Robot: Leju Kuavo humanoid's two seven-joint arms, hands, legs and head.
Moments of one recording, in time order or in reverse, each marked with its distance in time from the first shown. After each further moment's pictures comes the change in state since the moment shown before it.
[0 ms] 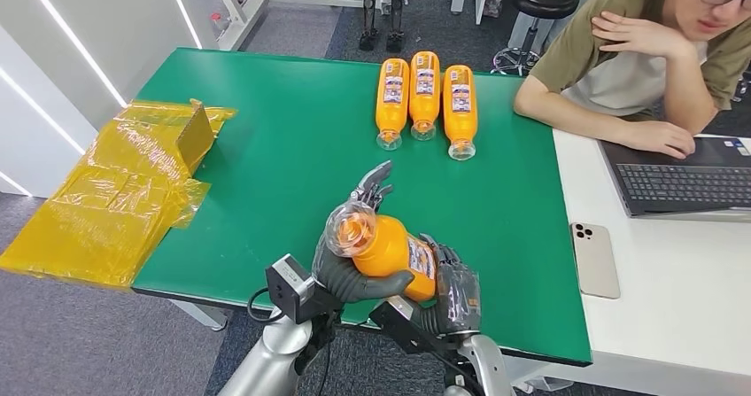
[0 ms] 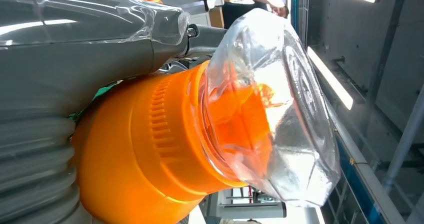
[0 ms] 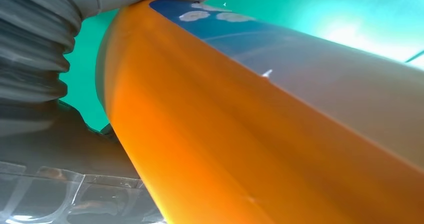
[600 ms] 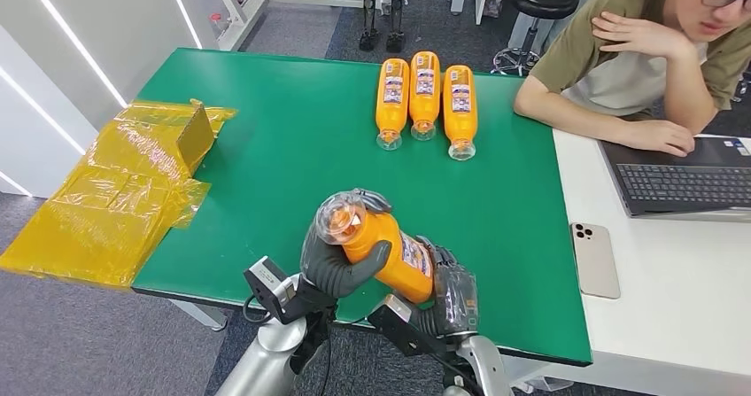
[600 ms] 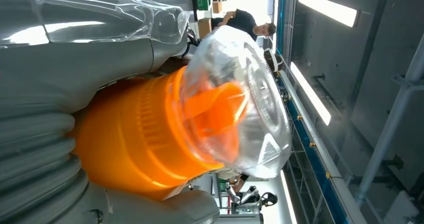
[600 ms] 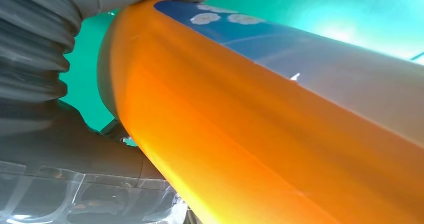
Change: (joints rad) left arm 0.007 0.001 0.025 -0.009 0.053 0.031 -0.062; right arm 0.003 0.009 -0.007 0.009 -0.016 -0.005 -0.037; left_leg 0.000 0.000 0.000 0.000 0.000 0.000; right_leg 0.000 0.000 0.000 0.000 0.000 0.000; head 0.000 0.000
